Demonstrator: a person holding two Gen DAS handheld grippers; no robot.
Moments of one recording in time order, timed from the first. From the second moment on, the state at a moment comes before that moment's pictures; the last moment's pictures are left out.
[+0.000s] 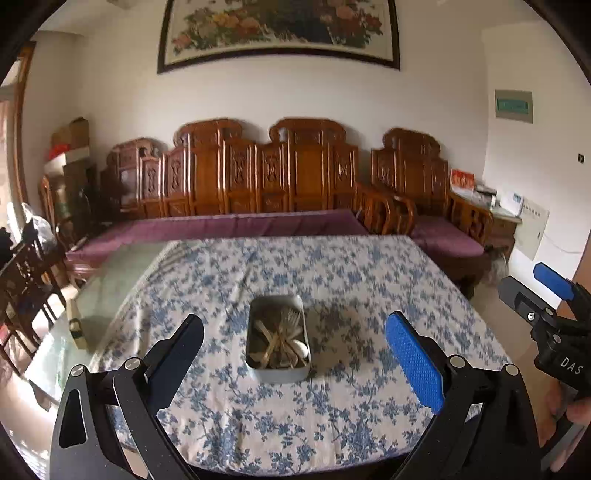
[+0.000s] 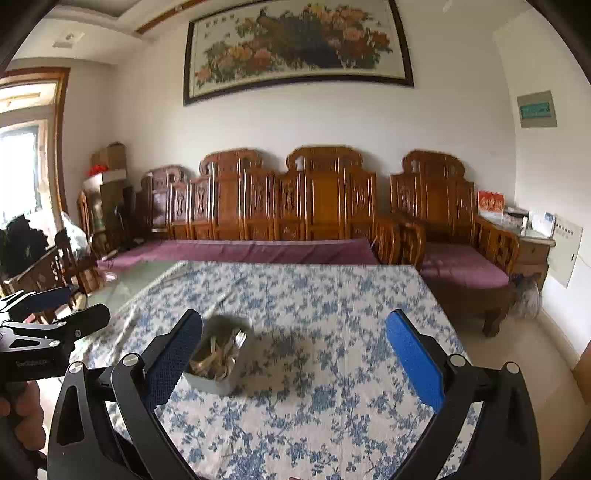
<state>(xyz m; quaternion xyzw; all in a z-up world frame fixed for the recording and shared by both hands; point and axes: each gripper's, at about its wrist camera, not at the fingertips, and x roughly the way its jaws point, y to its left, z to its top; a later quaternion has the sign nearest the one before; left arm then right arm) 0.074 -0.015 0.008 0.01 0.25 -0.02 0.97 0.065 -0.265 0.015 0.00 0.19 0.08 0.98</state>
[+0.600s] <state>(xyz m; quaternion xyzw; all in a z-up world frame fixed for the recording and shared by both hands) 0.060 -0.012 0.021 0.00 0.23 -0.02 0.97 0.054 -0.266 0.028 0.00 0.17 0.08 0.98</state>
